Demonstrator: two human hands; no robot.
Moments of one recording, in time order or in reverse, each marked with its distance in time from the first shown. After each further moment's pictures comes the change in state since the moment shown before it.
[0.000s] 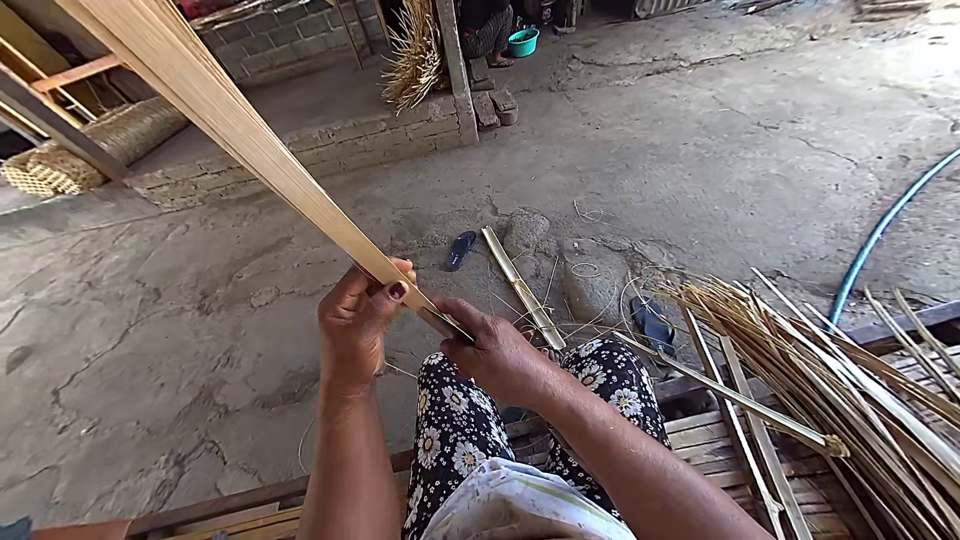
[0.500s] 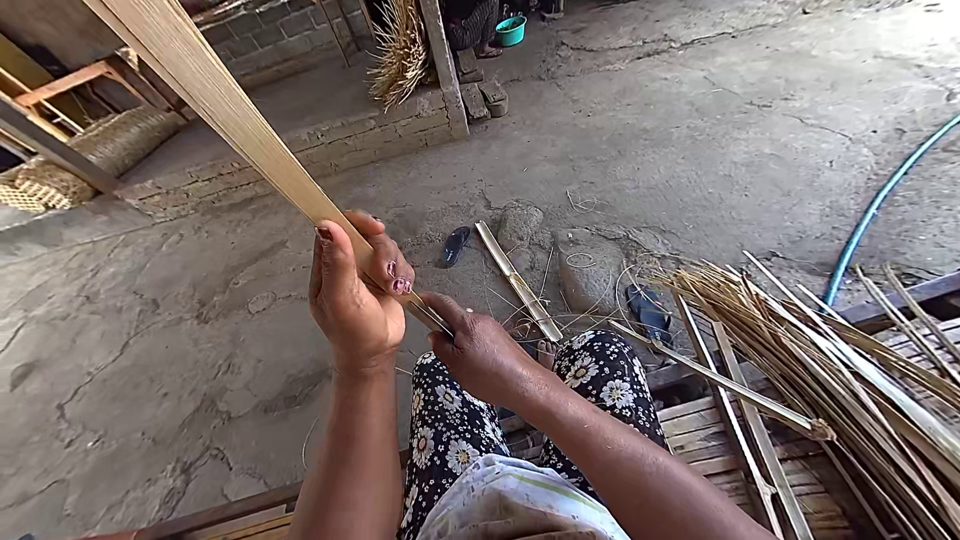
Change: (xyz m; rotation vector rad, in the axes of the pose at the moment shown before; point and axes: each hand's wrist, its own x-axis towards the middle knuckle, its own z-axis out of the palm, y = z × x) left_hand 0.037 0.015 0.059 -0.340 0.137 -0.030; right_hand 0.001 -0.002 -0.001 -0.186 0.059 0.033
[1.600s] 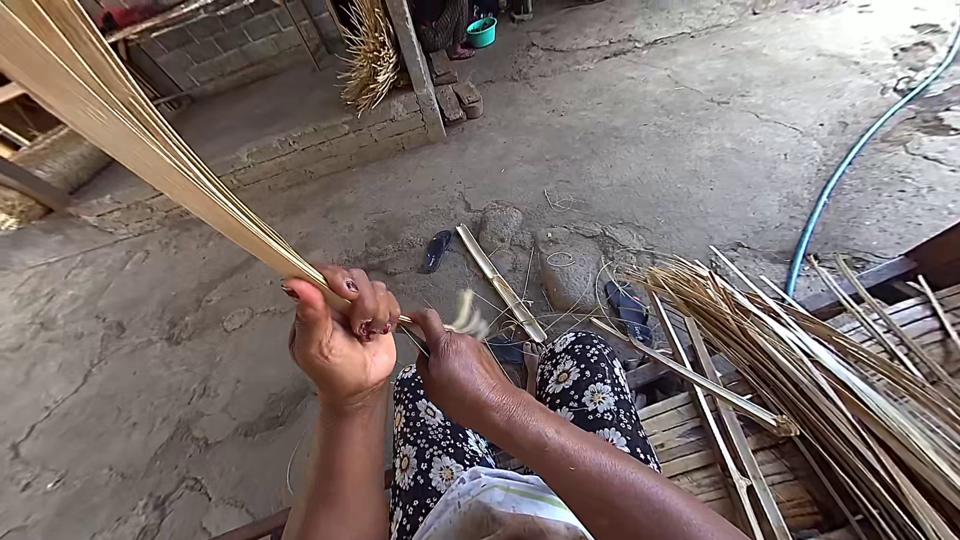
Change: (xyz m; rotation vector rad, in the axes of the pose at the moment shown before) left_hand -0.016 -0.025 -0.001 -0.254 -0.052 -0.008; right_hand 0.002 0.009 0.008 -0.160 0.081 0.116
